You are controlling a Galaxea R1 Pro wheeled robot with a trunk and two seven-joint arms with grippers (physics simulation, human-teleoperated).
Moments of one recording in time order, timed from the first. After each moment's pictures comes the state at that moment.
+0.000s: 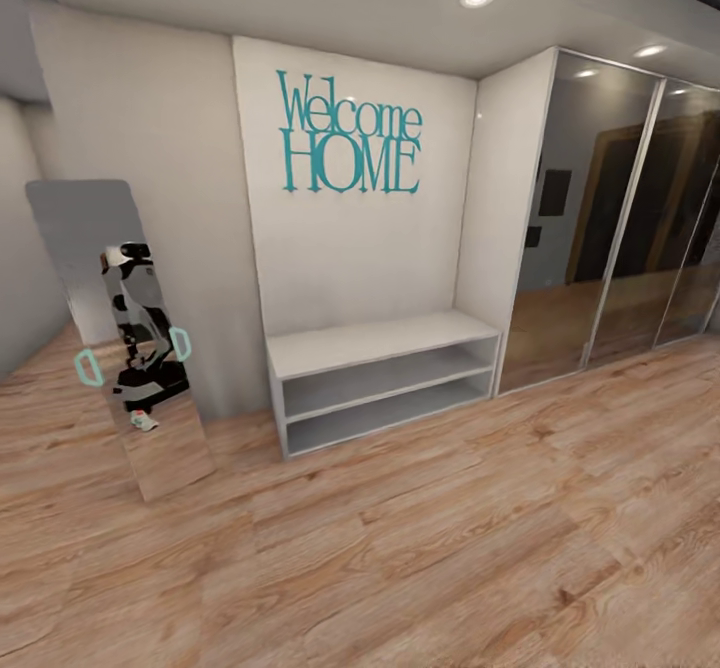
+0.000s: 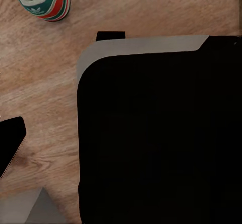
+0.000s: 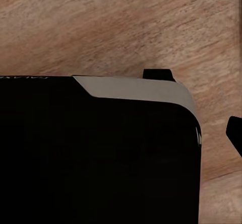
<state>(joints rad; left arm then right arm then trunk) -0.02 0.00 0.00 -0.08 0.00 0.01 0.00 0.00 0.05 -0.01 -0.19 0.00 0.01 0.00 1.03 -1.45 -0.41</state>
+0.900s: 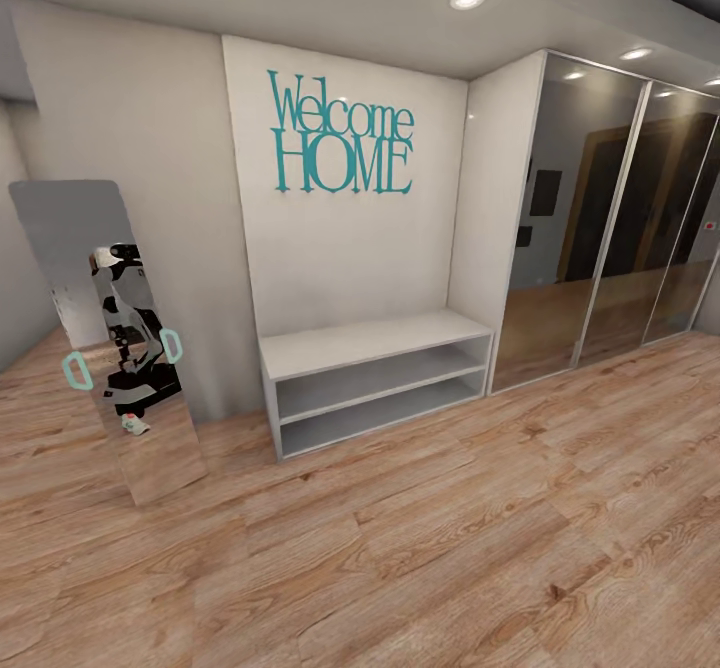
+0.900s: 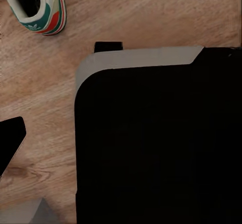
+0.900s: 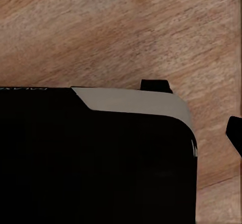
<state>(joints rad) -0.02 0.00 0.00 -0.10 0.00 0.01 0.00 0.00 0.04 -0.01 -0.21 0.00 0.00 0.00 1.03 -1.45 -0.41</state>
